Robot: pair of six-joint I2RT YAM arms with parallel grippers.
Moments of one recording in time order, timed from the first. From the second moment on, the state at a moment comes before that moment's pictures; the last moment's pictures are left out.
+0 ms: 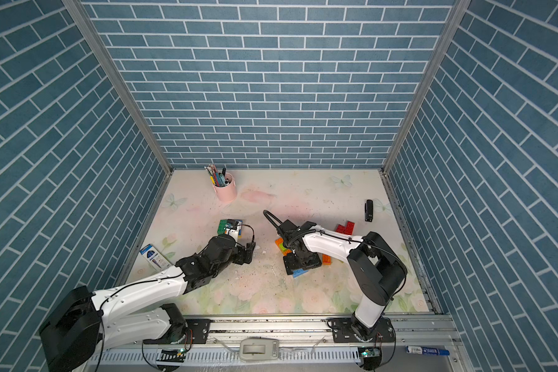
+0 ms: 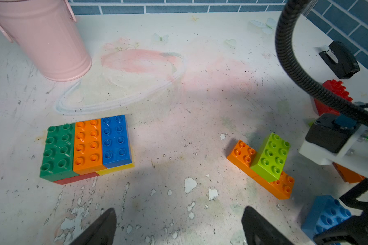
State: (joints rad) left arm -0.82 1.13 0.51 -0.03 -0.32 -0.42; right arm 0.85 1.71 1.05 -0.92 -0.05 0.51
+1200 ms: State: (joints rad) left arm -0.81 1.13 0.52 -0.06 -0.34 -0.40; right arm 0.85 1.72 1.12 -0.96 -0.03 0.46
